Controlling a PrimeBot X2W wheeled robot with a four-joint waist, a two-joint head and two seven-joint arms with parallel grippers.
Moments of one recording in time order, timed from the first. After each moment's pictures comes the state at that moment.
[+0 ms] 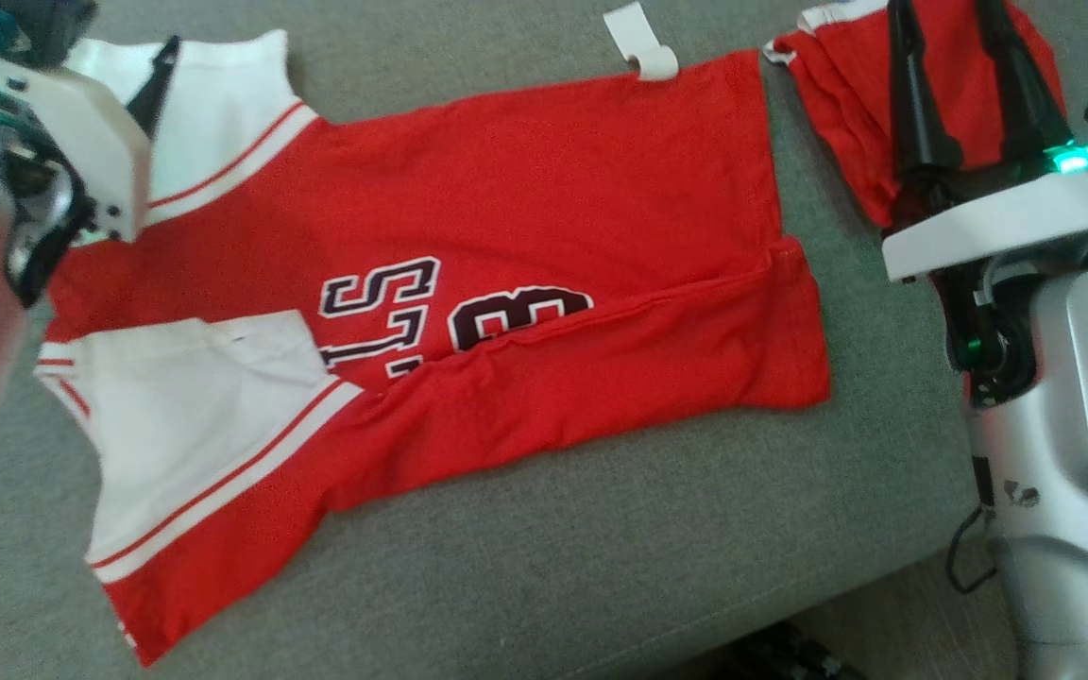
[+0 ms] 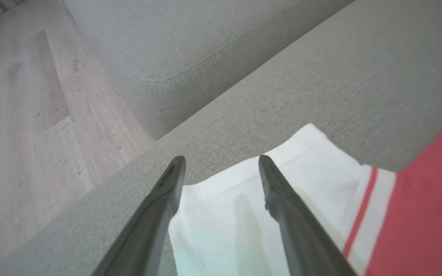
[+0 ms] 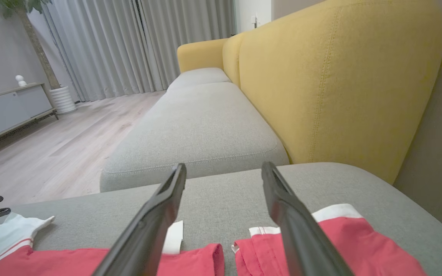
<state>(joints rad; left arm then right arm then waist) -1.05 0.52 -0.75 0.72 -0.55 -0.13 0.24 -0.56 -0.12 0.10 0.21 0.33 0.13 -0.02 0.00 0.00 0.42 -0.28</state>
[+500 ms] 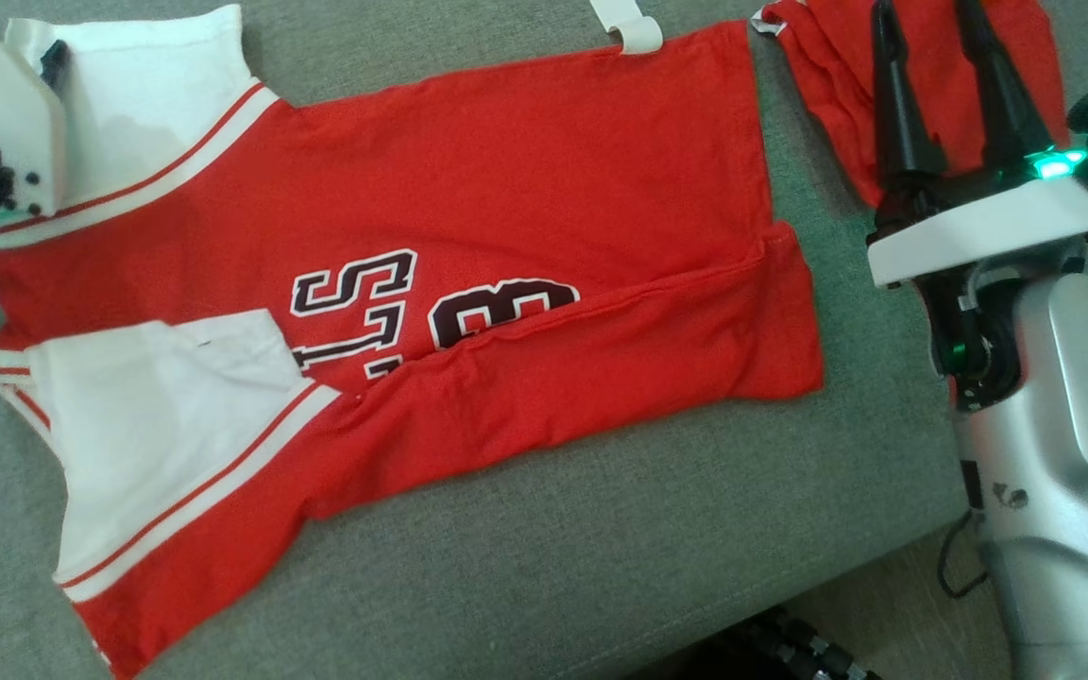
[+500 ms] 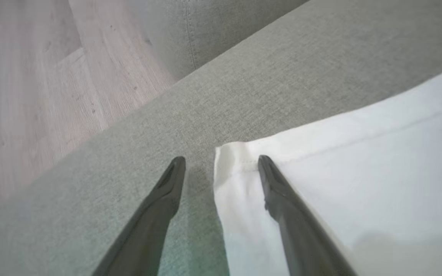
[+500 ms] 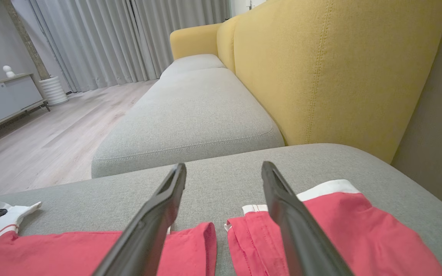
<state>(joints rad) -1.19 0.52 -0.80 0.99 -0.56 -0.13 0.35 -0.57 -0.12 0.13 0.24 0.35 0.13 -0.05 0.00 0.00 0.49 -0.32</state>
